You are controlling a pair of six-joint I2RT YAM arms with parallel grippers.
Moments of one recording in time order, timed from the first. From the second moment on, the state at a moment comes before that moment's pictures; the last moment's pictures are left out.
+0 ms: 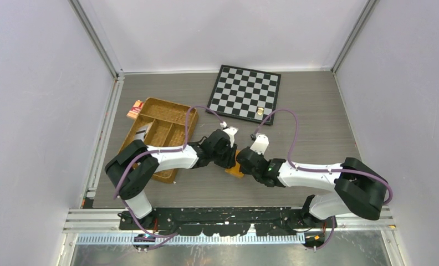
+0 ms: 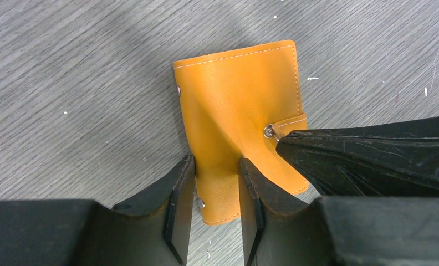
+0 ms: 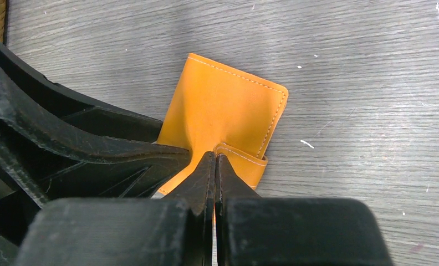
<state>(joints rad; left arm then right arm) -0.89 1.69 0.87 0.01 0.06 -0.42 1.01 1.36 0.59 -0.10 0.51 0.99</state>
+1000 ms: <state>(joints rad) -0.89 1.69 0.87 0.01 0.05 -0.42 1.01 1.38 0.59 -0.07 0.54 0.98</state>
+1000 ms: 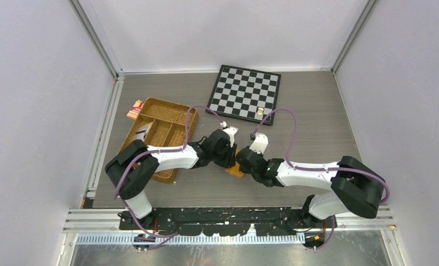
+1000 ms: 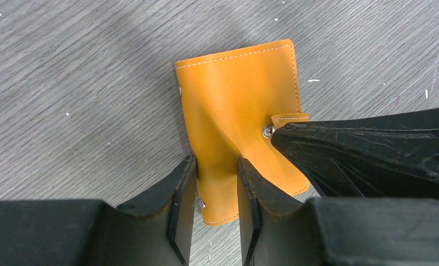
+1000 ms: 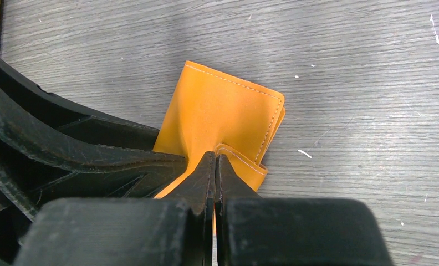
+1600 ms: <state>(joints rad) -0.89 1.69 0.87 0.02 0.03 -0.42 0.99 1.43 0.62 -0.06 0.56 0.99</state>
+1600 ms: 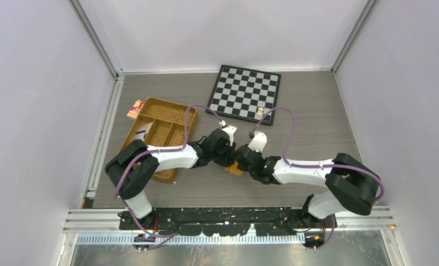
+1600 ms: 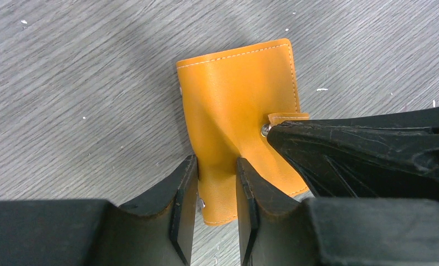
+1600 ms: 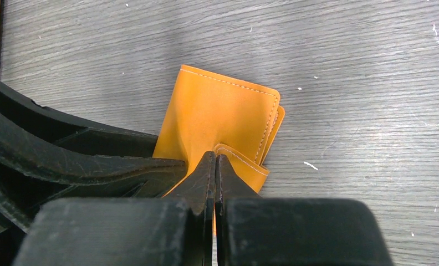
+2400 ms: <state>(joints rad) -0.88 1.70 0.87 0.03 -0.01 -0.42 0.94 1.53 0.72 -0.13 0.52 1.04</state>
